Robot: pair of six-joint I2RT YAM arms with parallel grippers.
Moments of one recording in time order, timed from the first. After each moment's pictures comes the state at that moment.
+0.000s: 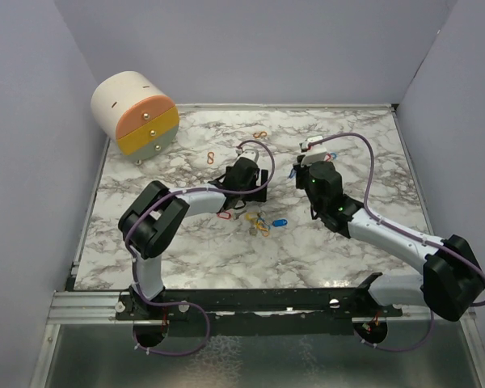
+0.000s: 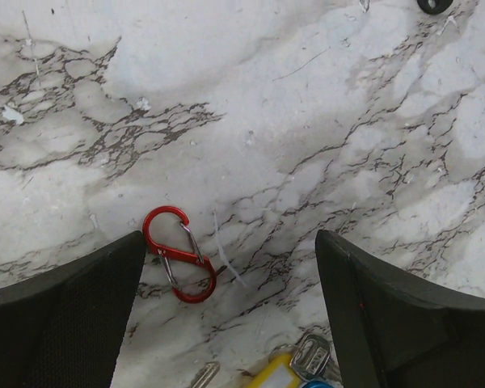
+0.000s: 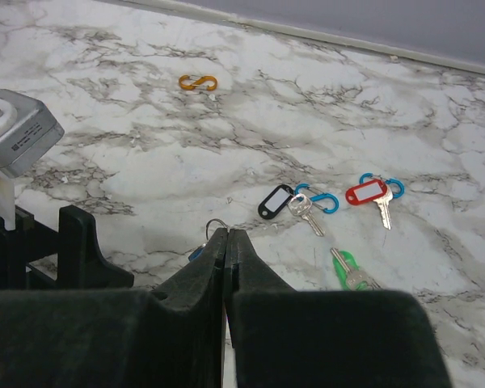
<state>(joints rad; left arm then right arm) -0.70 1.87 1.05 0.09 -0.14 -0.47 0.67 1.27 0.74 0.29 0.47 0.03</state>
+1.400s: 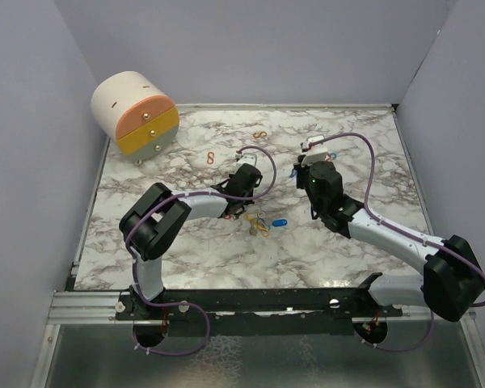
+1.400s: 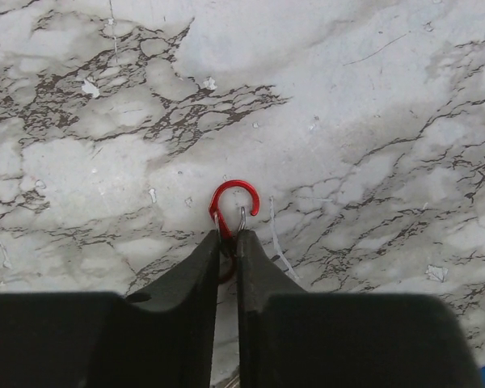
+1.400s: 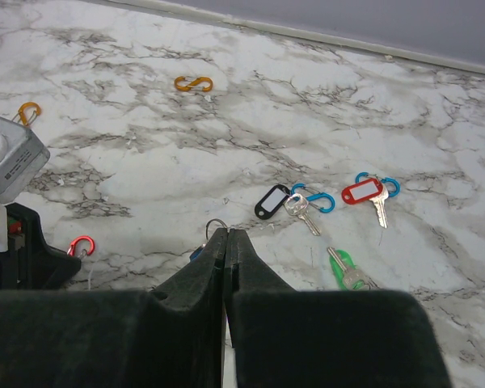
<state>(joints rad) -0.74 1.87 1.02 0.07 -0.34 -0.43 0.67 1.26 0.74 0.29 0.49 0.03</state>
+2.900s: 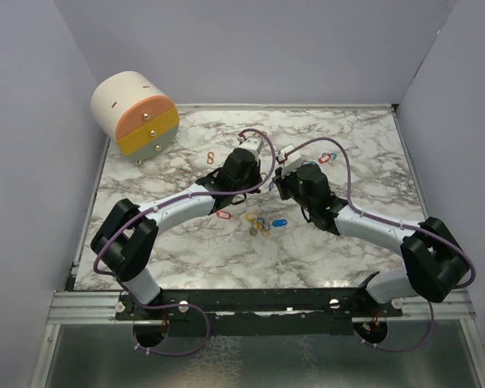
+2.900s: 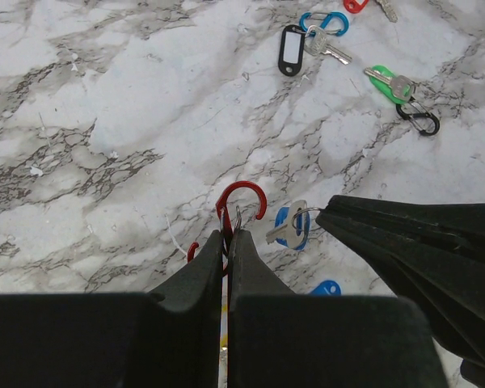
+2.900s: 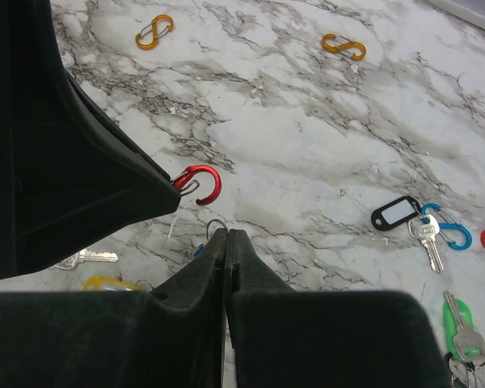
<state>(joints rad) -0.74 1.64 1.07 0.01 -0.12 -0.40 0.68 1.41 0.73 0.36 0.13 -0.05</state>
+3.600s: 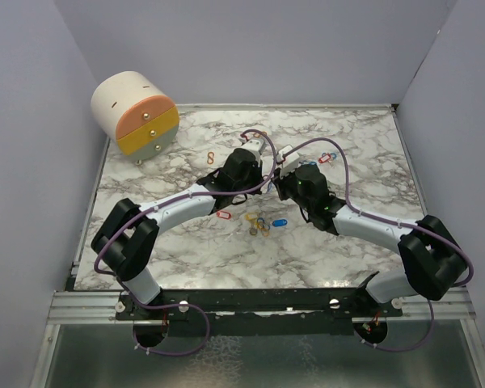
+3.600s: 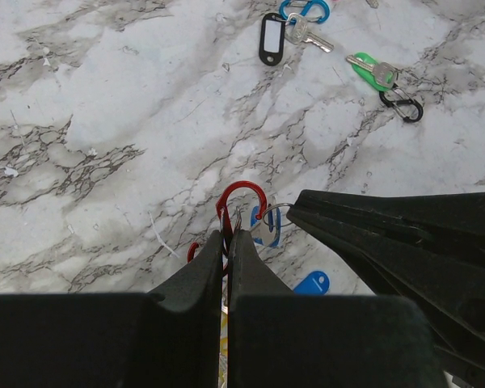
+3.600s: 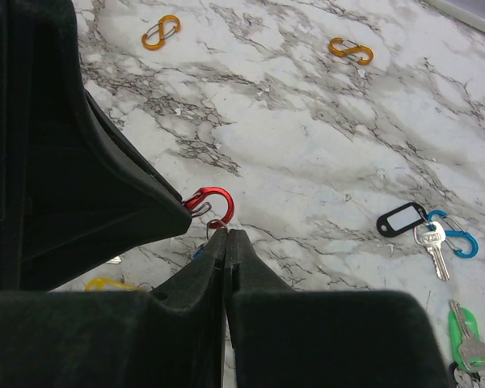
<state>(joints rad) -0.74 1.64 1.07 0.02 -0.07 -0.40 0.69 1.43 0.73 0.38 0.11 -0.06</state>
